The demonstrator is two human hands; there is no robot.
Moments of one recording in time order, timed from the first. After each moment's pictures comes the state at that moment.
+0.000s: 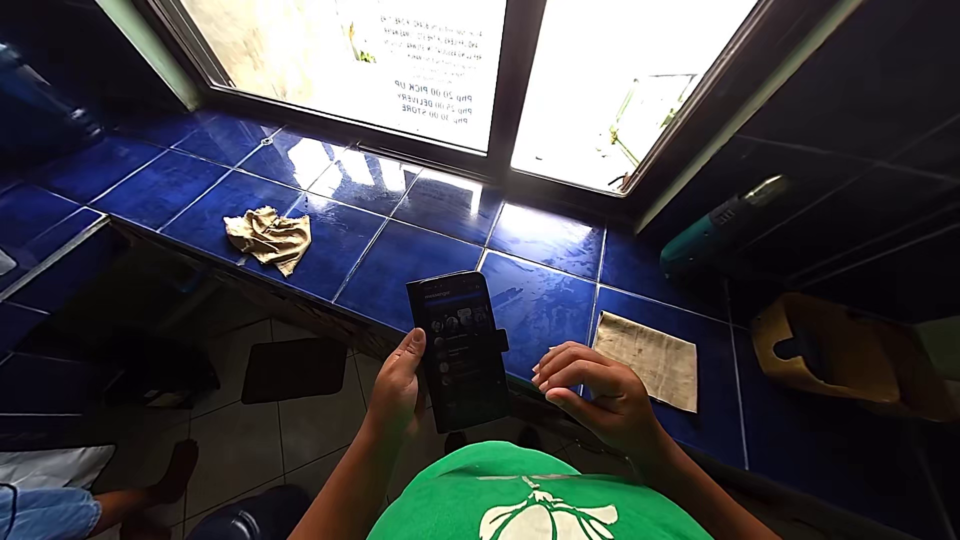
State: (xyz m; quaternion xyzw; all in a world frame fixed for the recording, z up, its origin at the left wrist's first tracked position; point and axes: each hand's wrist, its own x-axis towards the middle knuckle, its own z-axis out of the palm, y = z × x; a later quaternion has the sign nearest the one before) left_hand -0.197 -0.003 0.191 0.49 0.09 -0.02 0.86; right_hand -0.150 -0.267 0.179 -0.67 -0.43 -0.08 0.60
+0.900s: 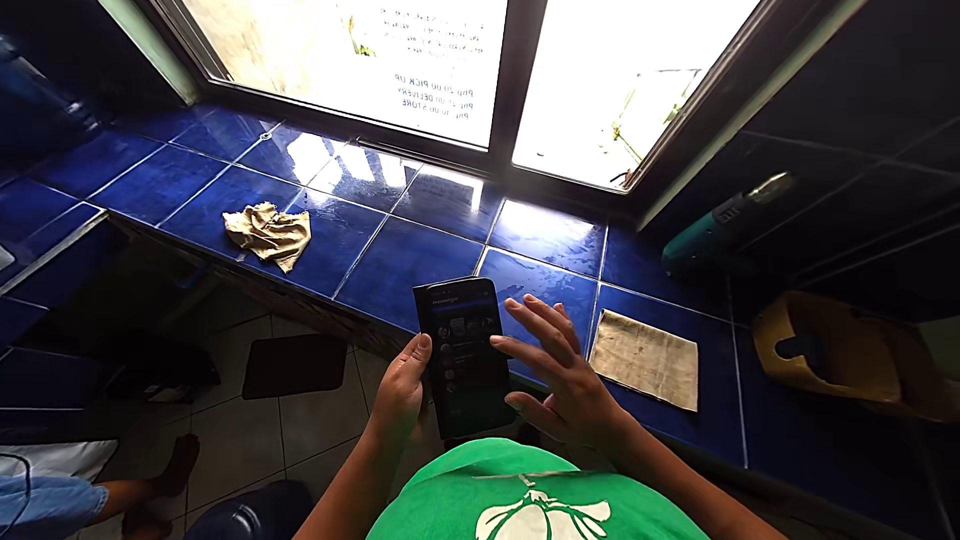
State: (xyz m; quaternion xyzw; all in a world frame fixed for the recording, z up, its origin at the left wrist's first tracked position) left_hand -0.203 -0.007 0.188 0.50 0.08 -0.02 0.86; right_hand -0.149 -0.229 0.183 -0.80 -0.43 -0.20 0.37
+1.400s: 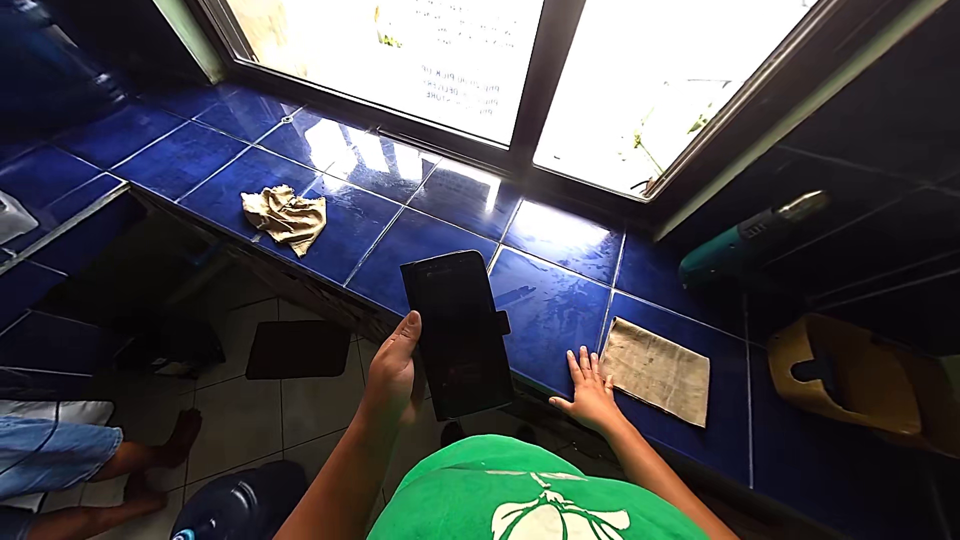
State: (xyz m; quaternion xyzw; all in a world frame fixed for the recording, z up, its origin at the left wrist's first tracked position) left_hand -0.200 0.006 0.205 0.46 0.13 0.03 0.88; right_hand -0.124 -0.337 -0.011 -0.96 -0.04 0.26 0.11
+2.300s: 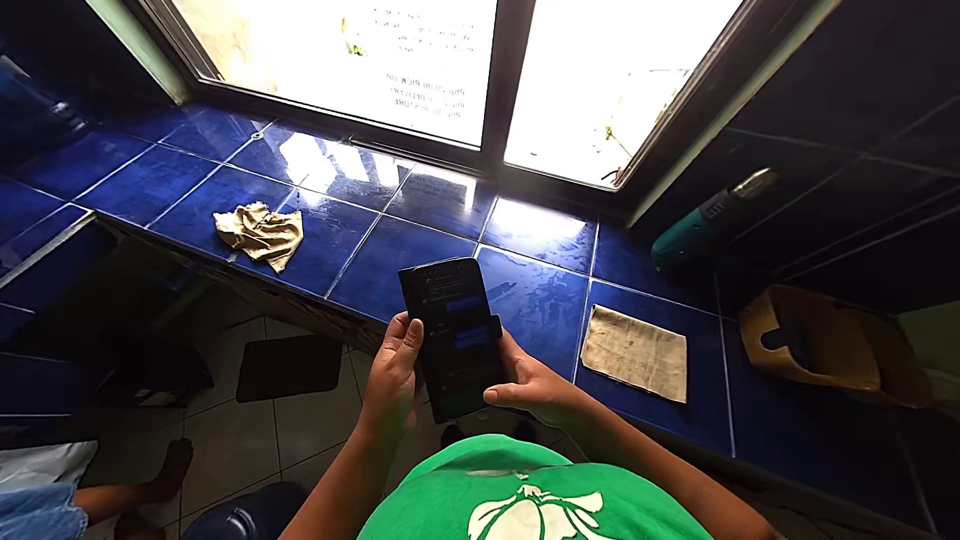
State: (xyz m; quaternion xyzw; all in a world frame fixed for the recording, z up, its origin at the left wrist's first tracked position) left_hand -0.196 -0.016 0.202 0.50 0.12 0.03 0.86; right_hand -0.154 -0.213 0.178 -0.46 -0.22 0.38 0.77
